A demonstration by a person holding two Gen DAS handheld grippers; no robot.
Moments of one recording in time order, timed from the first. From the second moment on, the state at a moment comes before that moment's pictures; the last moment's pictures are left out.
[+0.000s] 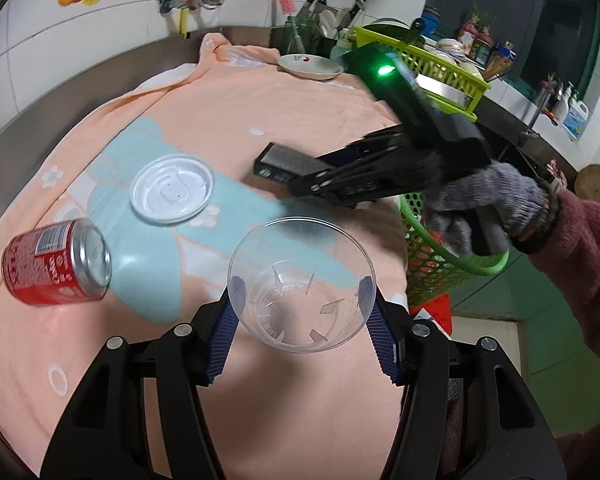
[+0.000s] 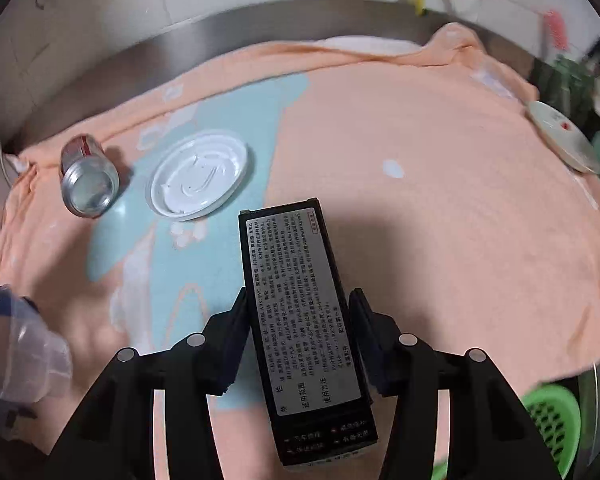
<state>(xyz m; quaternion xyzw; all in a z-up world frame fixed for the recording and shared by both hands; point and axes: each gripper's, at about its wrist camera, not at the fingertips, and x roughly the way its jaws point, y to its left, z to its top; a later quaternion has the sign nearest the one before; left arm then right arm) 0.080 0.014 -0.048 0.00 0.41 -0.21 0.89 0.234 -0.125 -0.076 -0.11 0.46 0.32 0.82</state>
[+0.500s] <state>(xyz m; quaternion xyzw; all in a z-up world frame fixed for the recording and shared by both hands) 0.104 -0.076 -0.032 0.02 0.40 -0.30 0.86 0.183 -0.364 -0.096 -0.01 0.51 0.10 0.85</state>
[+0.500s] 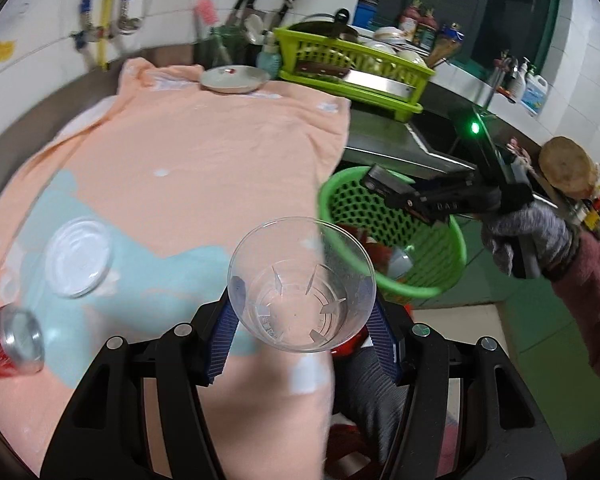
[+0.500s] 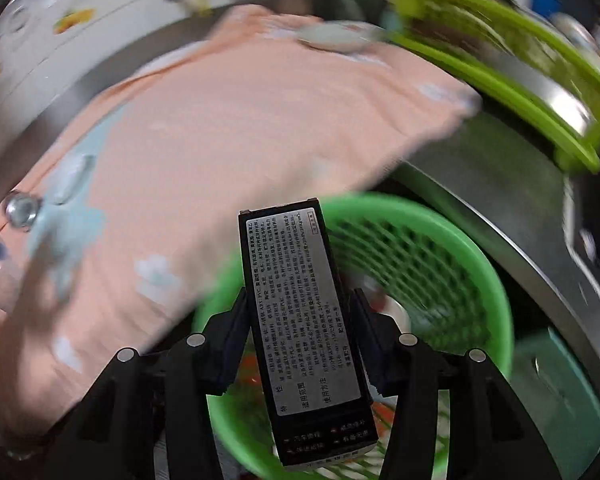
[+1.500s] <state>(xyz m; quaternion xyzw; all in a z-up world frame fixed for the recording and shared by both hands) 0.179 -0.248 -0.084 0.08 0.45 -0.36 0.81 0.168 -0.429 -0.170 0.05 0.55 0.07 0.83</state>
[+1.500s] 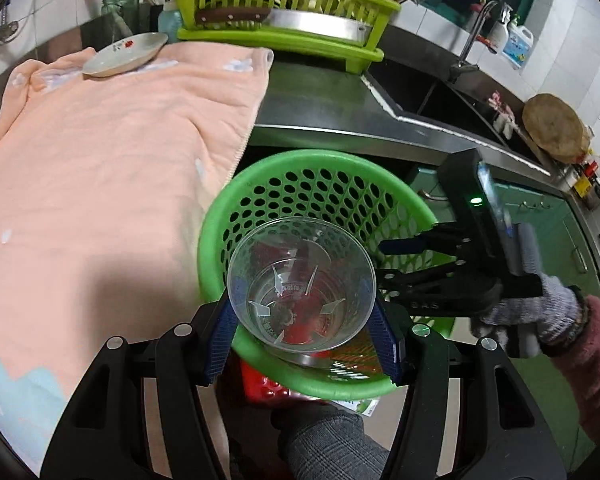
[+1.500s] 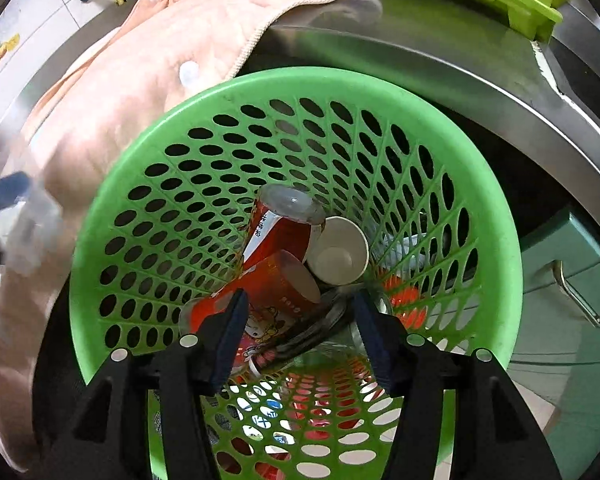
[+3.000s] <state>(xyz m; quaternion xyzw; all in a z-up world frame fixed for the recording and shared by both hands) 0.149 -0.121 -0.044 0.02 0.42 -0.26 0.87 0.148 -0.332 -0.058 0.00 0.43 0.14 0.89</state>
